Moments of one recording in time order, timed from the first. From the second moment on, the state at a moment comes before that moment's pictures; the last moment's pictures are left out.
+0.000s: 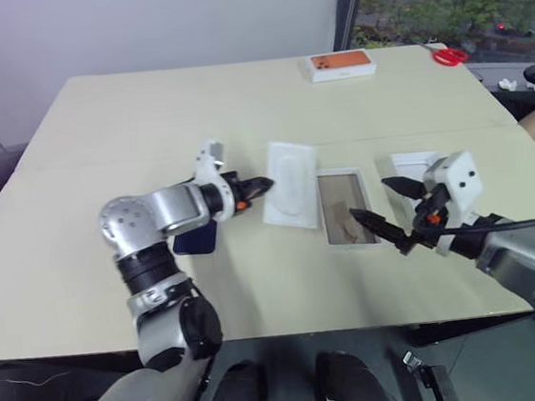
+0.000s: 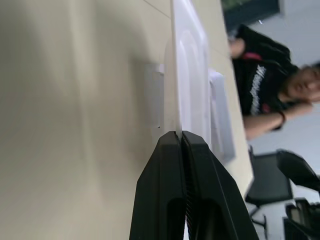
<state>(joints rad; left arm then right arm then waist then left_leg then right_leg) -0.91 -0.09 0.63 0.13 -0.88 1.61 0.15 -0.05 -0.71 -0.31 -0.67 0.70 0.82 0.45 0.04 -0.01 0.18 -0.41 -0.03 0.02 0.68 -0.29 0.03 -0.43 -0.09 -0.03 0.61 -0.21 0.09</state>
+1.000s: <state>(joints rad) -0.96 -0.19 0.54 0.25 -0.85 1.50 0.25 0.03 -0.70 -0.37 -0.67 0.69 0.81 0.40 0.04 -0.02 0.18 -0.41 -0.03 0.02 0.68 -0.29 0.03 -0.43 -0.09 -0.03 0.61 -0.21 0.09</state>
